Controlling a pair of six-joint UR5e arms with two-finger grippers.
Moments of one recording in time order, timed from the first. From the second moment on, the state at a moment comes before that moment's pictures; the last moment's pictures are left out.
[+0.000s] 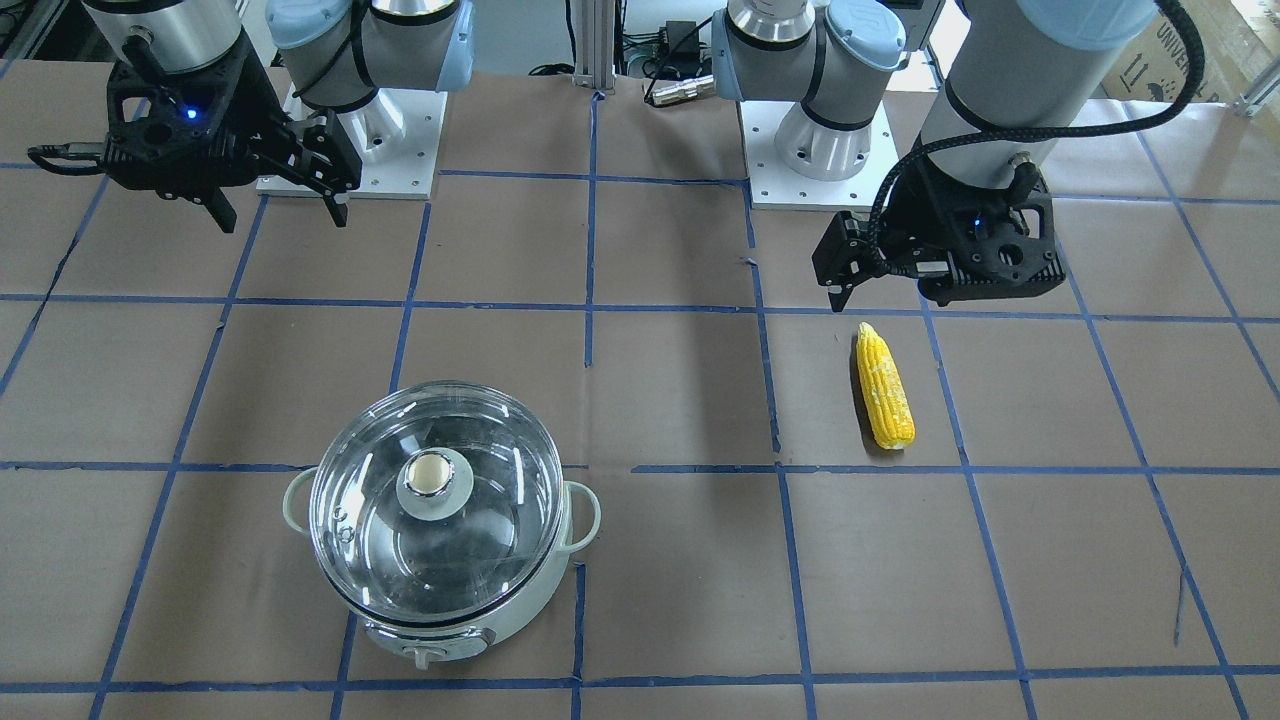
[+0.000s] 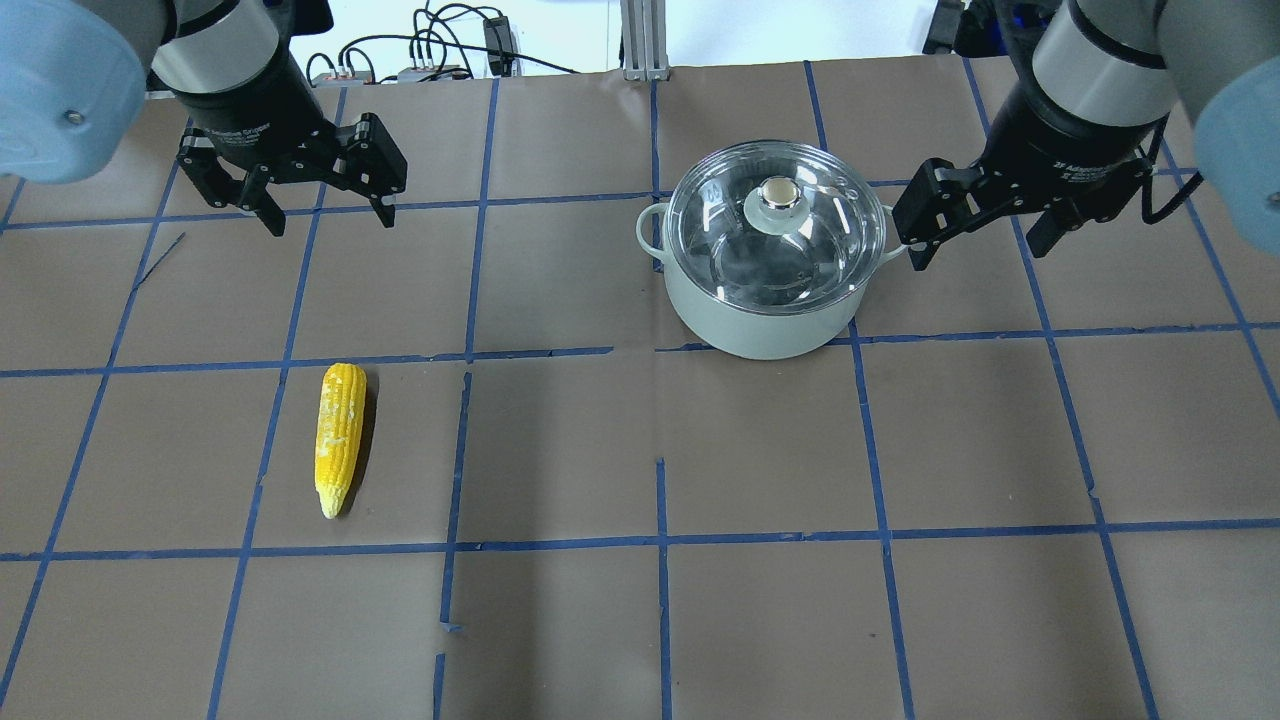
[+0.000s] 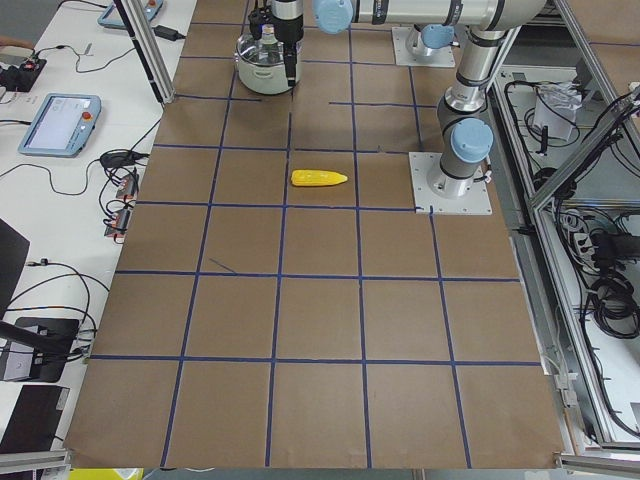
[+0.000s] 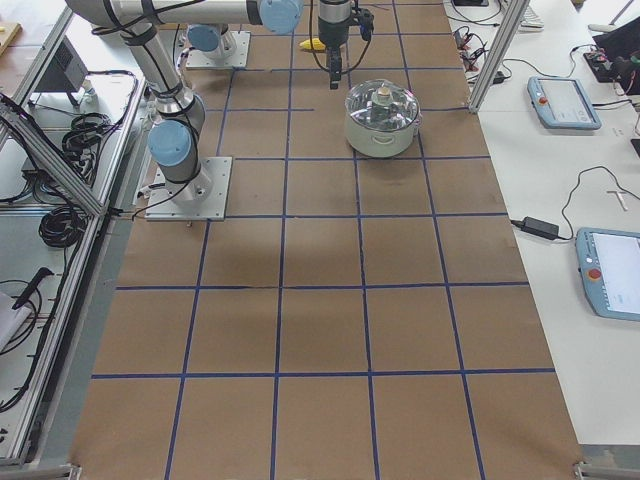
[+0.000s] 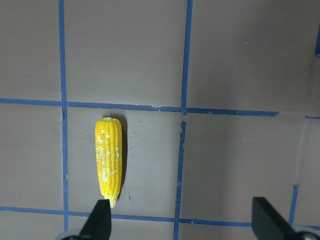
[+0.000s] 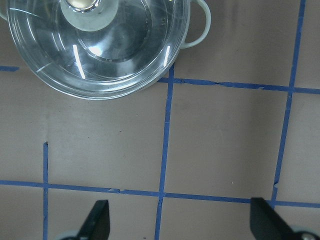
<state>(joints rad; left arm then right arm) -1.56 -1.66 -1.49 -1.58 1.60 -0.05 1.54 -1.66 1.64 -1.57 -1.55 -0.12</state>
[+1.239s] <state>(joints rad) -1.56 -1.65 -1.51 -1.58 1.60 -0.05 1.68 -1.41 1.62 -1.90 -1.55 -0.04</state>
